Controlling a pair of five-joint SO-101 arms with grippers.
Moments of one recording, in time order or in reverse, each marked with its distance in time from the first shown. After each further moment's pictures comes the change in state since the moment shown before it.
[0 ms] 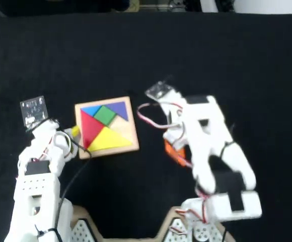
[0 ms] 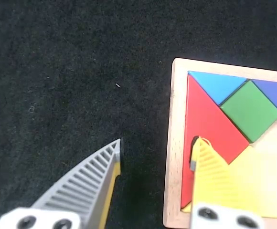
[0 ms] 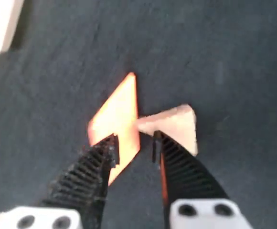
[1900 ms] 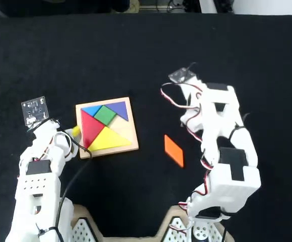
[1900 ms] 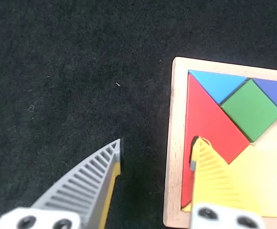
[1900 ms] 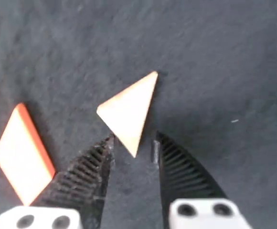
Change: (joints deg) left arm 0.0 0.0 0.1 0.0 0.0; right arm 11.3 11.6 -14.6 -2.1 2.8
